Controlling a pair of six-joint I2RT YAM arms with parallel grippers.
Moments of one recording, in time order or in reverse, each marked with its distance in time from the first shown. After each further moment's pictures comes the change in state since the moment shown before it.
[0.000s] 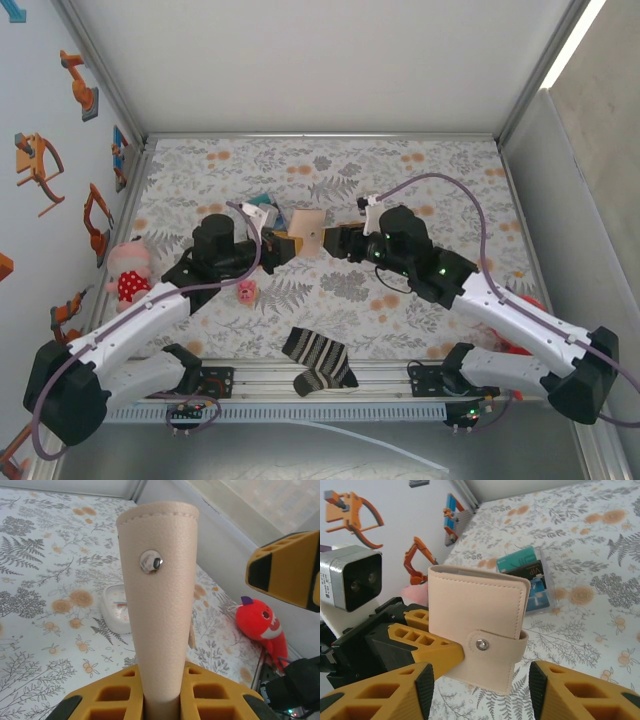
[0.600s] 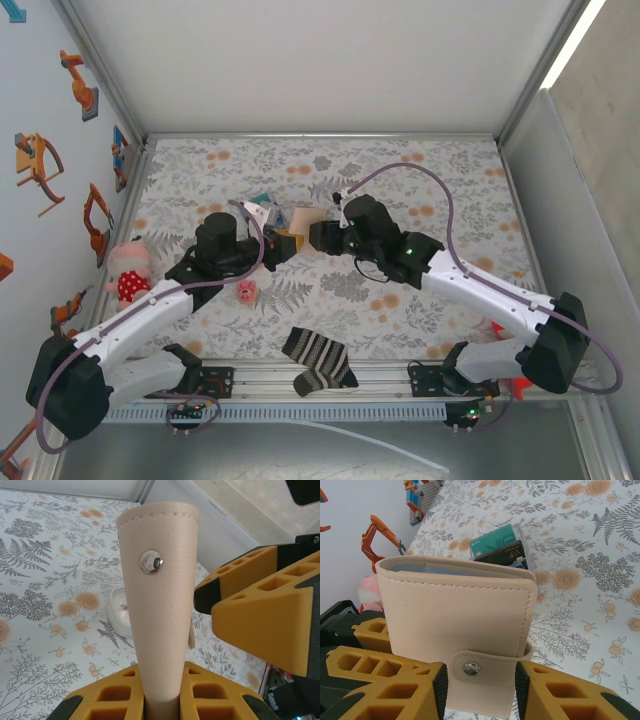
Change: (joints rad) left arm 0.000 0.023 0.002 0.025 -0.019 -0.001; right arm 0.023 0.217 0.137 -0.072 0.055 0.019
